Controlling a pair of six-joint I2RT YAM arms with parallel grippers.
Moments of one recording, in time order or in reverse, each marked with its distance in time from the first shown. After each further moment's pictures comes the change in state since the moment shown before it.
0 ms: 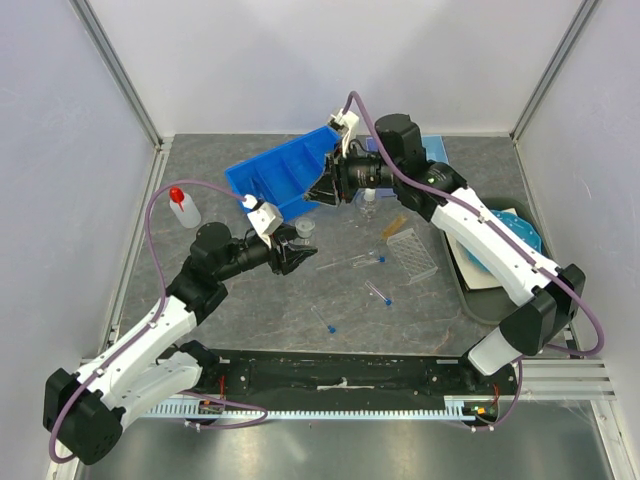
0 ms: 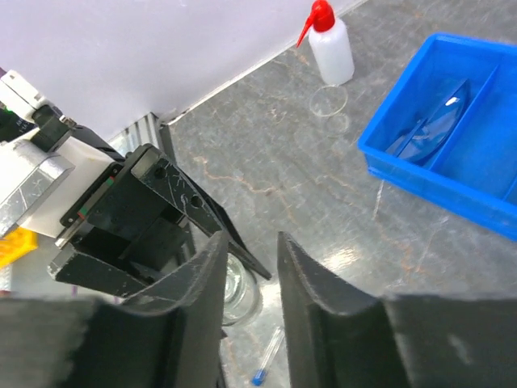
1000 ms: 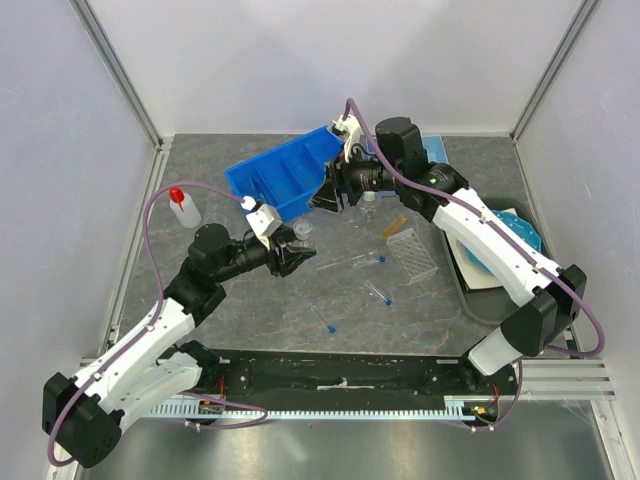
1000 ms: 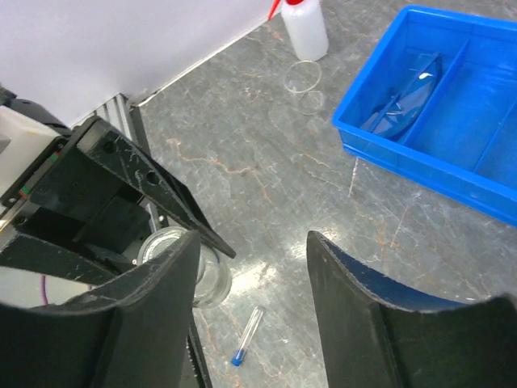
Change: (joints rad) left arm 0.000 -0.020 -0.001 -0.030 0.005 0.000; right arm -0.008 -0.009 -0.026 -0.054 0.059 -0.063
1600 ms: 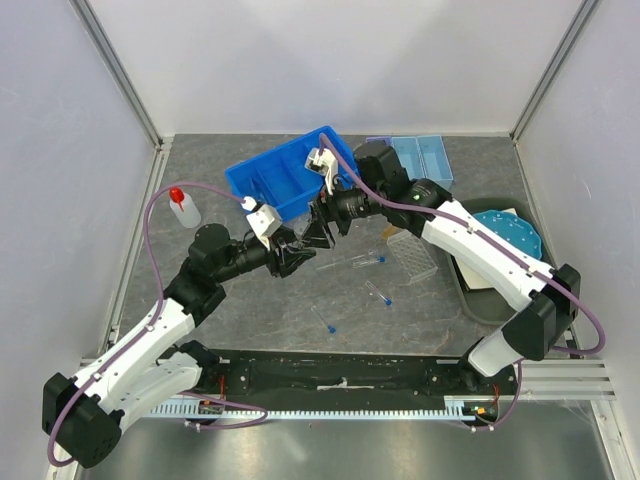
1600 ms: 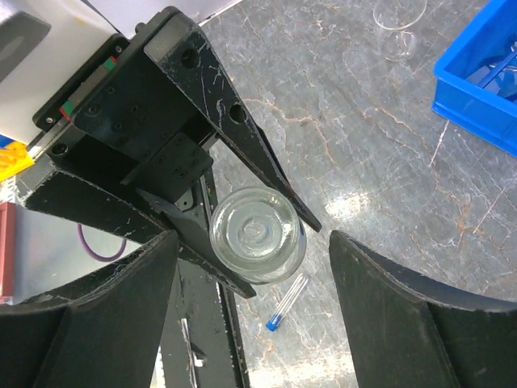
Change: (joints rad) left arm 0.000 -0.003 0.000 -0.002 0.001 0.000; right arm 0.104 -0.013 -0.082 -0.063 -0.099 -0.059
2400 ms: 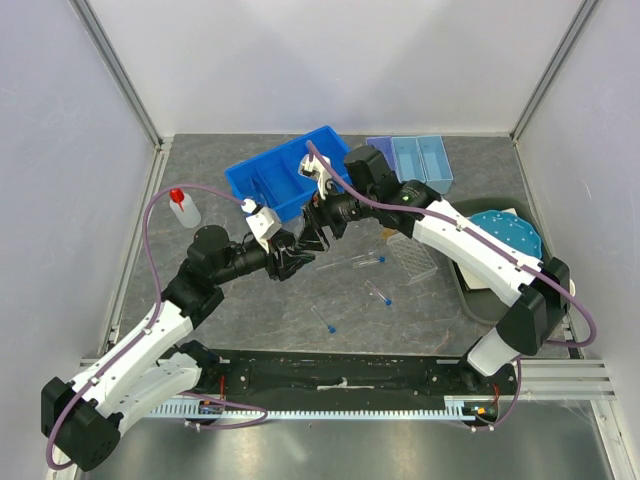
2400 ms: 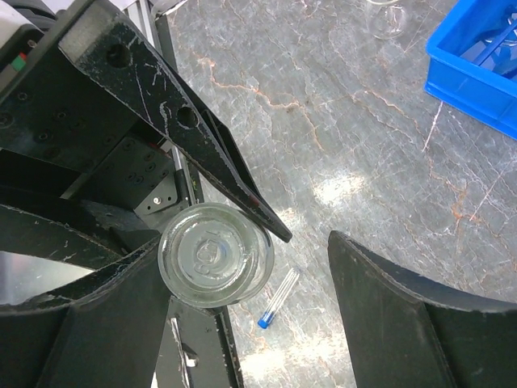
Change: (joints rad) left arm 0.000 -0.024 0.000 -0.050 0.014 0.000; right arm 0.027 0.044 0.002 -0.016 0.069 -0.017
